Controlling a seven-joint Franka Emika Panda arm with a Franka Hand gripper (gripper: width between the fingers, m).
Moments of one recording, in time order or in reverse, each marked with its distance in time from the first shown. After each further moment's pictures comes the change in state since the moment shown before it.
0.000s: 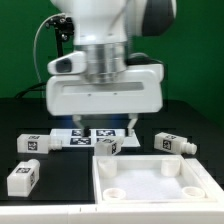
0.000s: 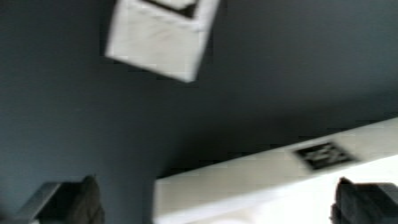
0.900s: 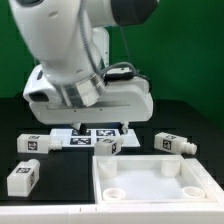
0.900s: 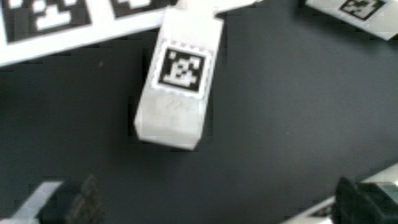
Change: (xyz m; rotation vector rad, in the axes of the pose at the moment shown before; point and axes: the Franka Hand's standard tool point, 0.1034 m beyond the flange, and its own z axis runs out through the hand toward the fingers) arm -0.011 0.003 0.004 0.101 -0.598 0.154
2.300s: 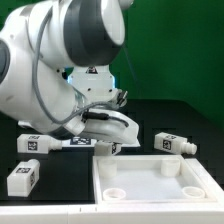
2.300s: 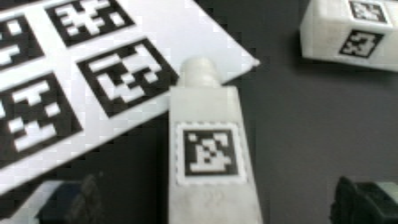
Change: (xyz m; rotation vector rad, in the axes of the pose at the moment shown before) arm -0.010 0.015 0.035 0.113 -0.299 0.175
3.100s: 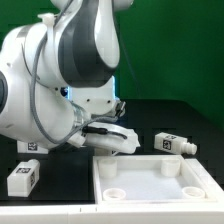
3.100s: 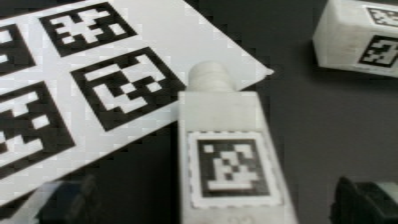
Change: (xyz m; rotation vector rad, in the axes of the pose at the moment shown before) arm 0.009 0.007 0.024 0.012 -0.037 0.004
